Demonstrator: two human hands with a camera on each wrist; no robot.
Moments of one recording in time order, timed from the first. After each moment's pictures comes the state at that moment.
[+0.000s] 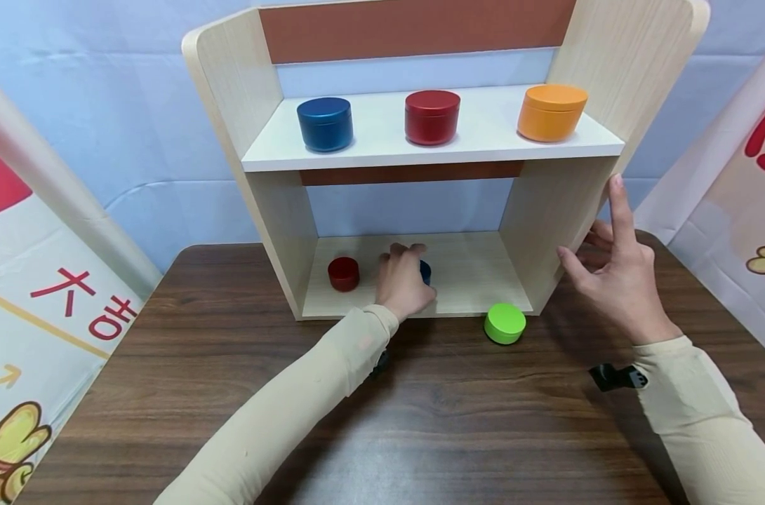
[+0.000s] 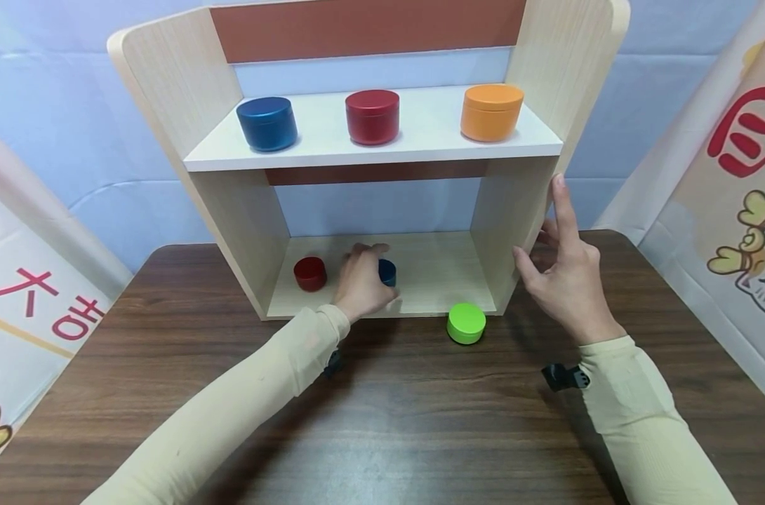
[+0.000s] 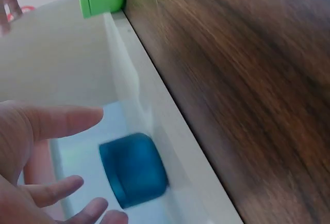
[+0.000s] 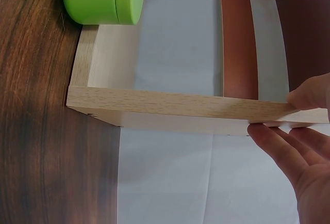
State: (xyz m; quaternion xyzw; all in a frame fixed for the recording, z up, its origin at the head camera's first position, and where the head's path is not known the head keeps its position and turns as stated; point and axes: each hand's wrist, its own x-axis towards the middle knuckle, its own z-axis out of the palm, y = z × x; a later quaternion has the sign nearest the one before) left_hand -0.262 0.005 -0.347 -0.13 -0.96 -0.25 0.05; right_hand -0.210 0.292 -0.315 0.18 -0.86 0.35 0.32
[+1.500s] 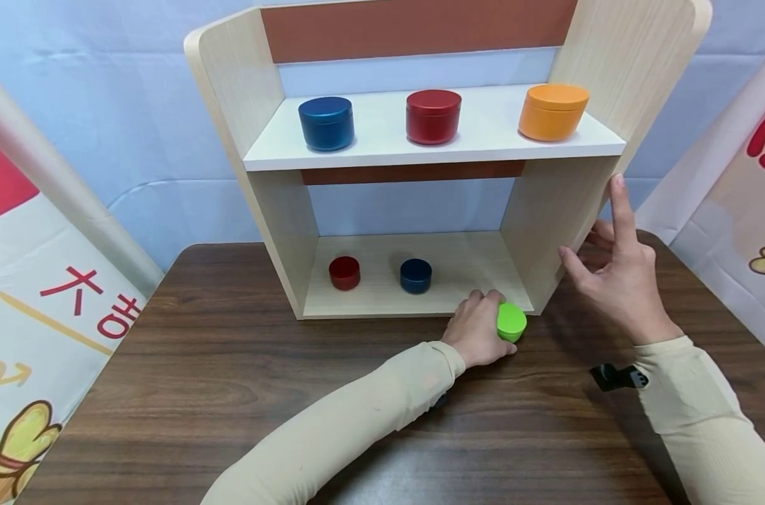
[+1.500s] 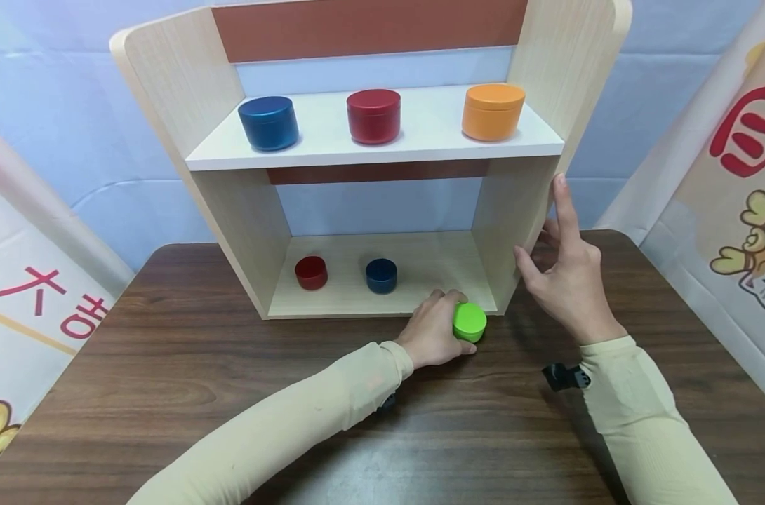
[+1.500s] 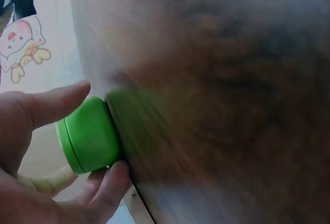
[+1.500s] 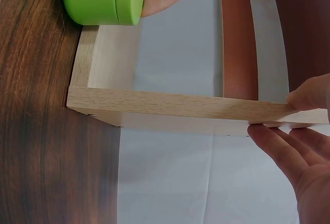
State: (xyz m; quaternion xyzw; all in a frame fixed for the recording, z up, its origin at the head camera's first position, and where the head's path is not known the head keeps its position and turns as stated) left_hand -0.208 0.088 -0.371 -0.21 -0.94 -0.27 -0.05; right_hand -0.210 0.292 -0.316 0.18 -0.86 0.35 0.32
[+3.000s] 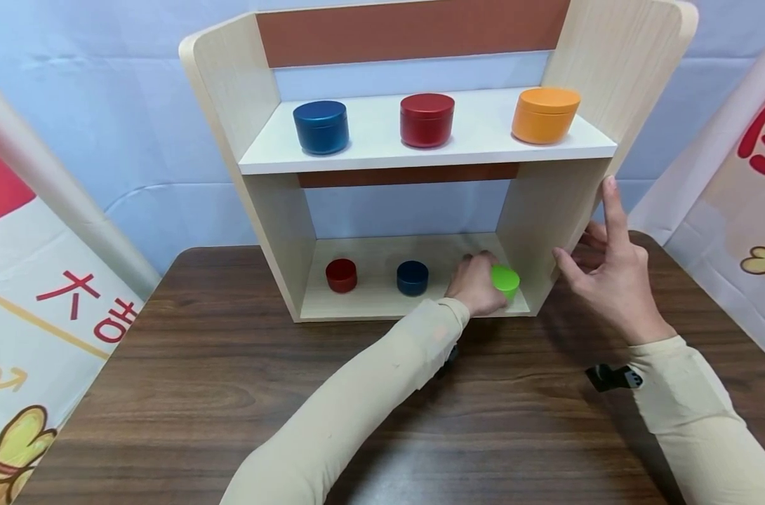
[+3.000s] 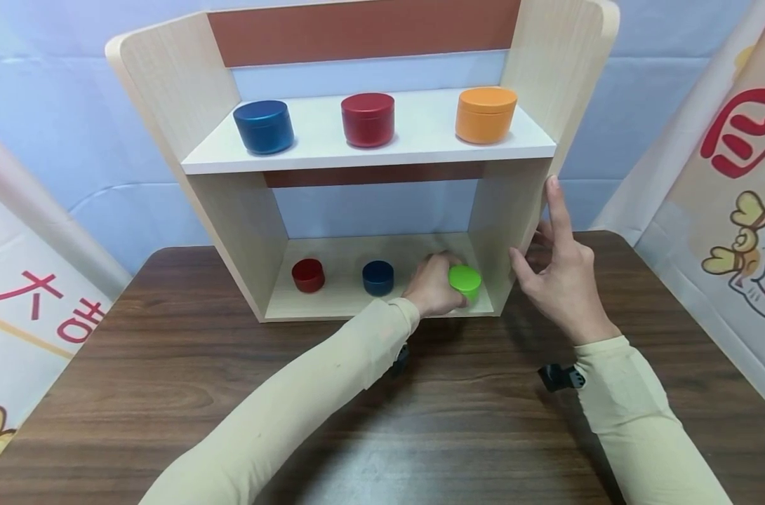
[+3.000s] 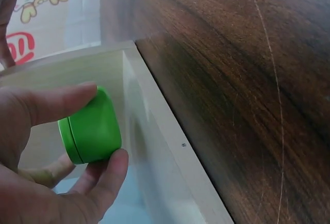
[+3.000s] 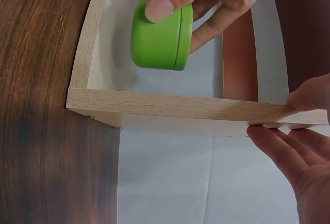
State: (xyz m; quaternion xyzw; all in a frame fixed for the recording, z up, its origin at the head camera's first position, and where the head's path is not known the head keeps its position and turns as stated) left_hand -0.257 0.102 -0.342 -0.17 -0.94 -0.31 -0.04; right_hand -0.209 0.293 -0.316 0.18 -0.86 0.34 0.32
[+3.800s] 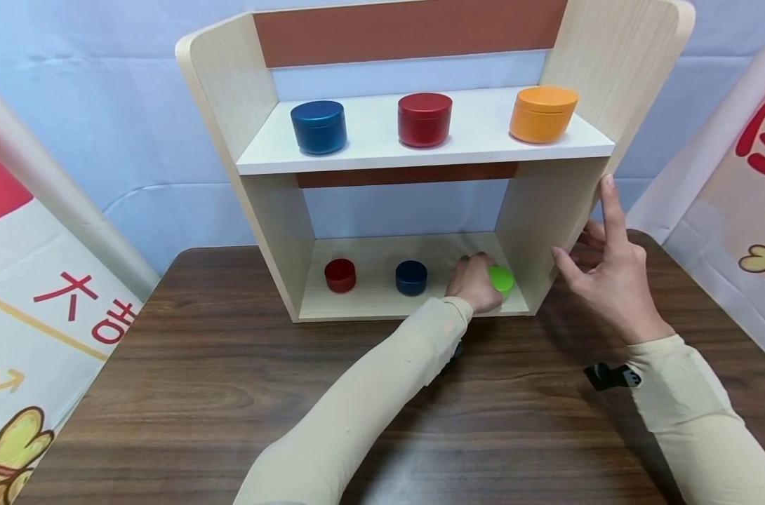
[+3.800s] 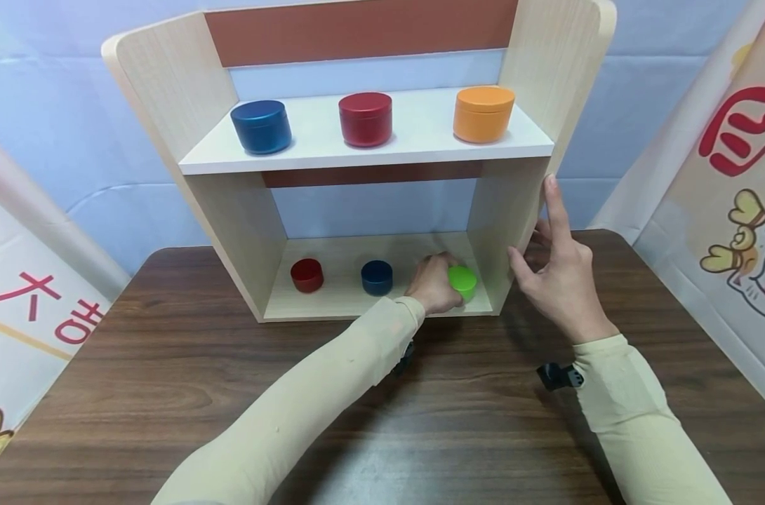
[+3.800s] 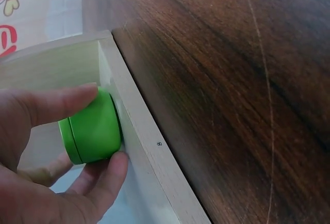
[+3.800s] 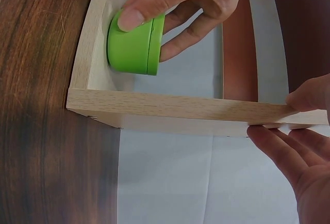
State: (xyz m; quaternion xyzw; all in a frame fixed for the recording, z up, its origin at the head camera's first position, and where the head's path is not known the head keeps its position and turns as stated) left_hand -0.268 0.111 -0.354 -0.13 -0.95 -0.29 -0.04; right_hand -0.209 0.291 -0.316 0.17 -0.87 0.35 0.32
